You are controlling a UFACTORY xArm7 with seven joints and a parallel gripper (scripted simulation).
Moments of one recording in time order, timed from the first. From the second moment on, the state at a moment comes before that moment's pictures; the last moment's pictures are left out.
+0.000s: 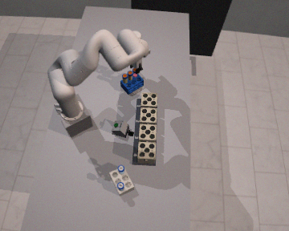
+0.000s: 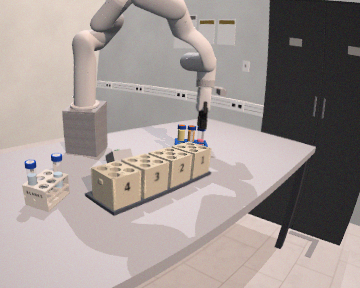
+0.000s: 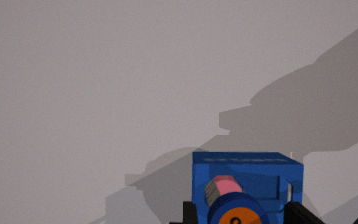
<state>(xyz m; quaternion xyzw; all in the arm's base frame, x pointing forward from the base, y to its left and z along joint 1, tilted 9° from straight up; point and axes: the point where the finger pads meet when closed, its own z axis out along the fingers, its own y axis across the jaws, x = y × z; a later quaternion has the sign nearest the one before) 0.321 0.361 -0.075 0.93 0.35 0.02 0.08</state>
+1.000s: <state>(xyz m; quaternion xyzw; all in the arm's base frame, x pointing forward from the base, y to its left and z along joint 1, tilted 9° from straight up) 0.322 0.359 -0.089 0.93 0.35 0.02 0.08</state>
